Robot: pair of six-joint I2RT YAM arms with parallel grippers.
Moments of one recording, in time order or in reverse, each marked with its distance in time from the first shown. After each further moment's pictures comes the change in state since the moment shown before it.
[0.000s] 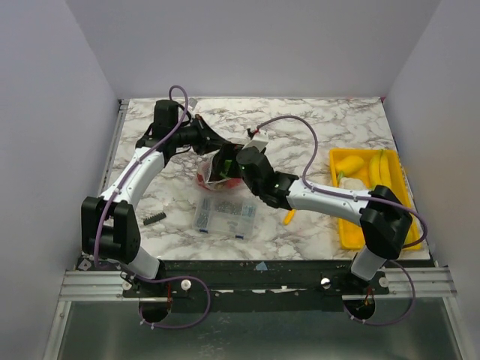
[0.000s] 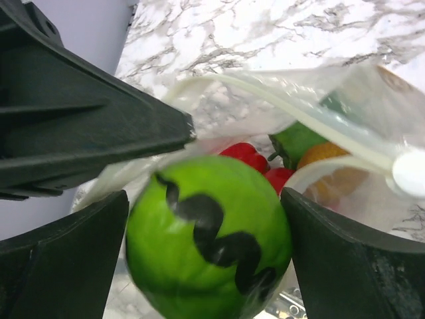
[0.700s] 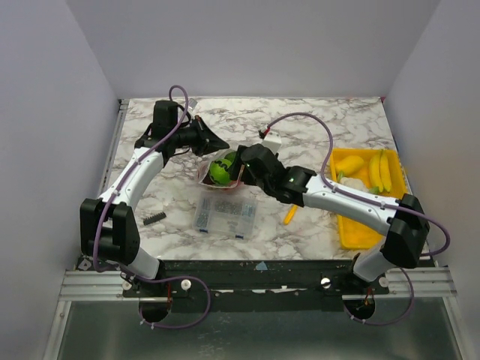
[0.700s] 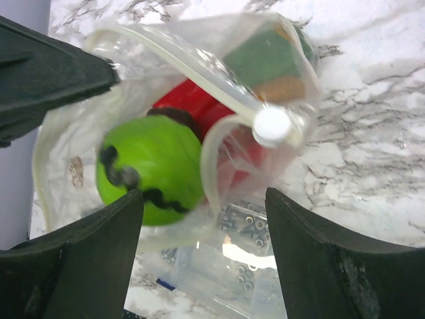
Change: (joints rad) left arm 0.004 -0.014 0.001 -0.043 -0.009 0.062; right arm 0.002 -0.087 0.153 -0.551 -0.015 0.123
